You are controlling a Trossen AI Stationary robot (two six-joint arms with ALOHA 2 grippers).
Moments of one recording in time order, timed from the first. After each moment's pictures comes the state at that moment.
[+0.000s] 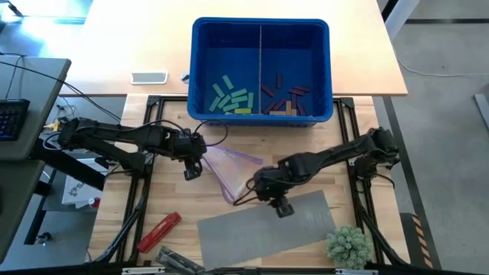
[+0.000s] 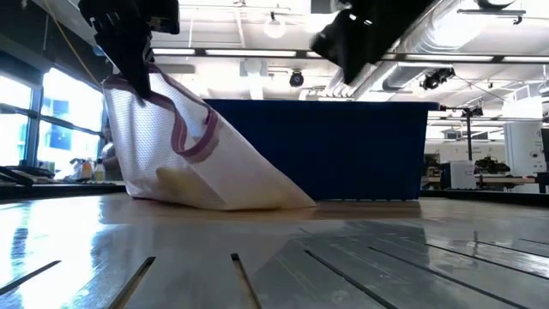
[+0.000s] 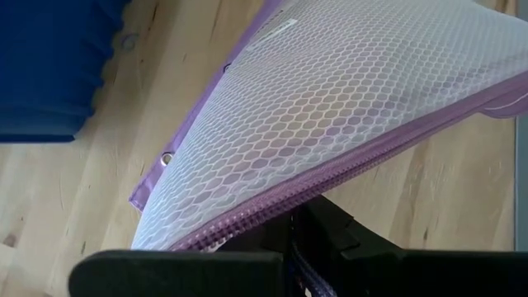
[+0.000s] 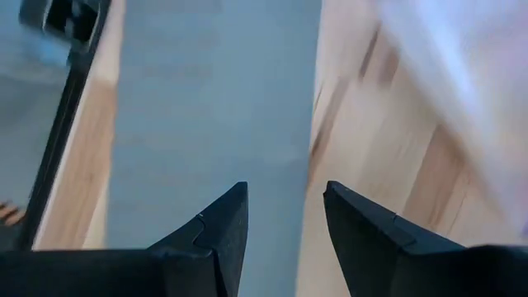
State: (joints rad) left arm -0.06 1.20 1.02 -1.00 -0.22 -0.30; right arm 0.26 1.80 1.49 -0.89 -0.19 -0.04
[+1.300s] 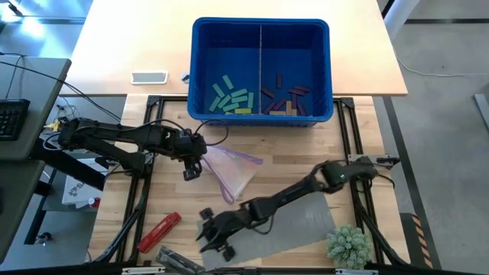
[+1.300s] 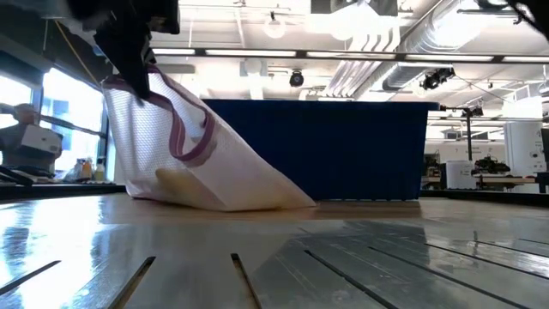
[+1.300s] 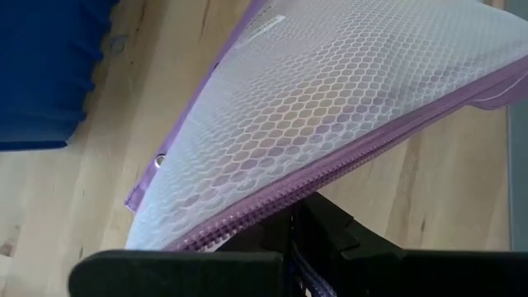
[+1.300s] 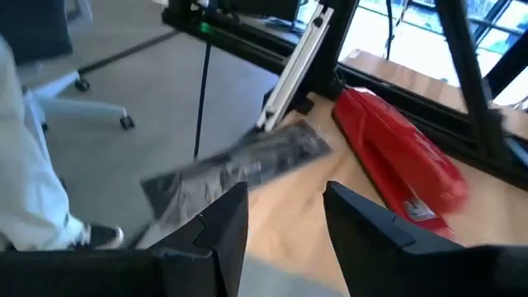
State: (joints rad) left arm -0.05 1.20 1.02 -1.00 -0.19 -0.26; right arm 0.41 2.43 1.96 0.05 -0.11 -0.21
